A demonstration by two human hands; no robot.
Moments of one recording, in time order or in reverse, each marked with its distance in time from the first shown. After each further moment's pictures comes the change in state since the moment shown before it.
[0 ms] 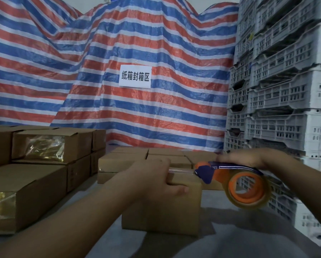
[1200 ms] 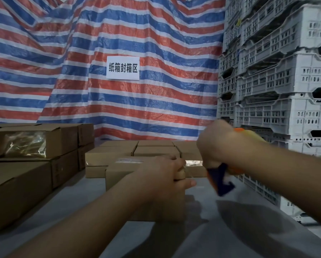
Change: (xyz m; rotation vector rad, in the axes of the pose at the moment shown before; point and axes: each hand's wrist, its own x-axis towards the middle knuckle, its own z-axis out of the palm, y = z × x) left_hand 0.018 0.046 0.028 -0.046 -0.029 0.114; right_hand -0.038 -0.084 0.042 -1.356 0.144 0.213
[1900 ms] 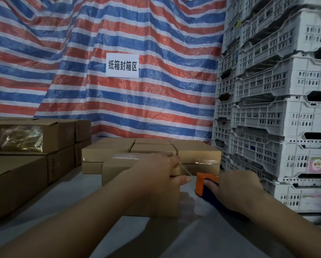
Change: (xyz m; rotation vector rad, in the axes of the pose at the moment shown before) left_hand -0.003 0.001 -0.002 0.077 0.025 0.017; right_hand -0.028 -0.036 0.122 0.347 0.193 0.189
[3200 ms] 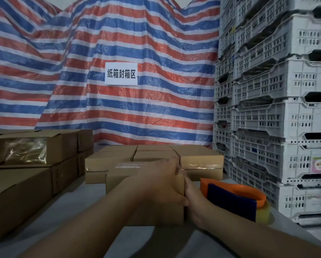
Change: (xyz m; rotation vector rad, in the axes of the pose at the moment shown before) left_hand 0.001 -0.007 0.001 -0.097 0.006 -0.030; right_hand 0.024 -0.104 -0.007 2.219 -0.399 0.339
